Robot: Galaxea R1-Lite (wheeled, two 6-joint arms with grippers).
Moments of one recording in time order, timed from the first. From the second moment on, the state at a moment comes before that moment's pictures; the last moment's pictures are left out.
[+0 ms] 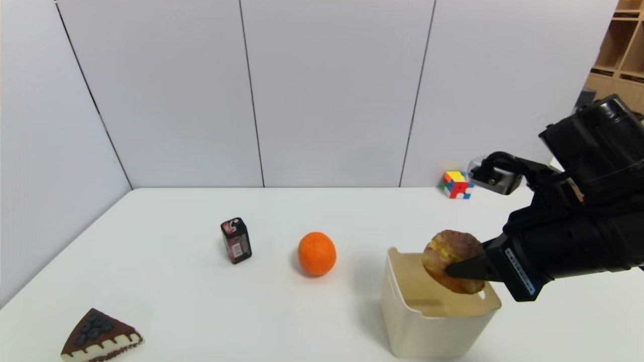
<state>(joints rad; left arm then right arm) 0.00 0.00 0.00 0.00 0.00 -0.01 0.51 1.47 -1.13 0.55 0.16 -0.08</state>
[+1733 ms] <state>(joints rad) 0.00 0.00 0.00 0.00 0.00 -0.01 0.55 1.52 -1.21 0.56 0.16 -0.08</state>
